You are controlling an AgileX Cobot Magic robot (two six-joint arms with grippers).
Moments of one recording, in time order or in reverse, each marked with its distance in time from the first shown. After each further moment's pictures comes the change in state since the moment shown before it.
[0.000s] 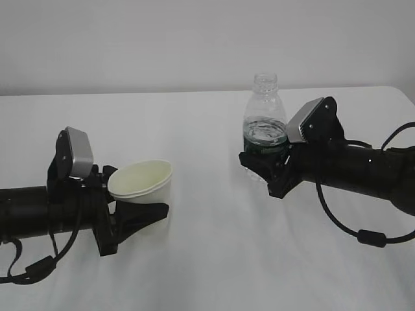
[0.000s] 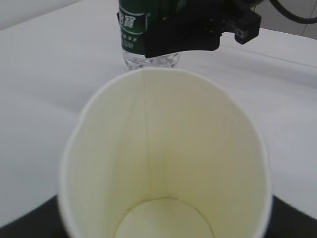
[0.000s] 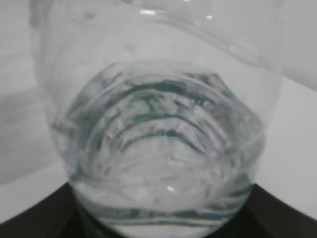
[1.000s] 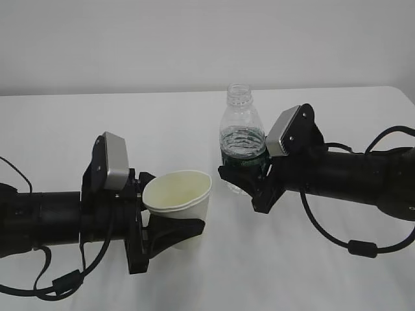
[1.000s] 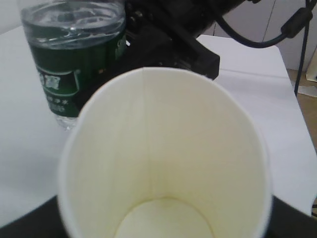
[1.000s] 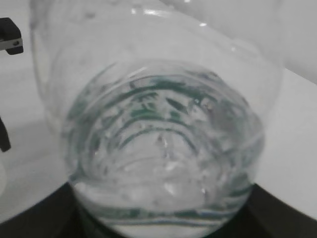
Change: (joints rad) left arm -0.166 0.000 -0.032 -0.031 0.000 0.008; right arm 0.082 -0.007 0.000 -0.044 0.002 -0.002
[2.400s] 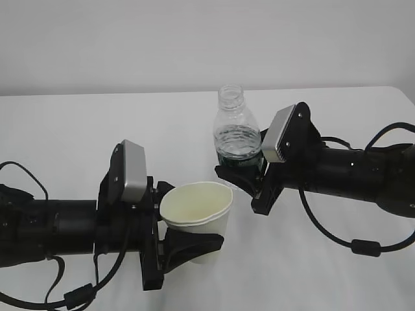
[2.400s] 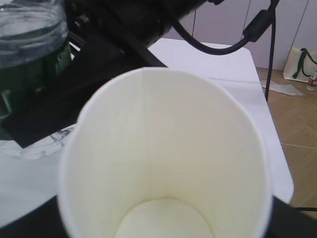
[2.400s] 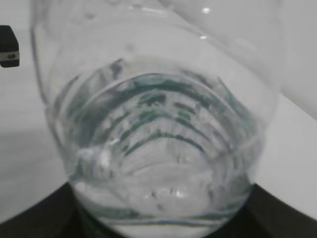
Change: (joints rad) left arm -0.088 0.000 -0.004 -0.023 0.000 0.002; right arm 0.010 -0.023 -0.002 -0.015 0.002 -0.108
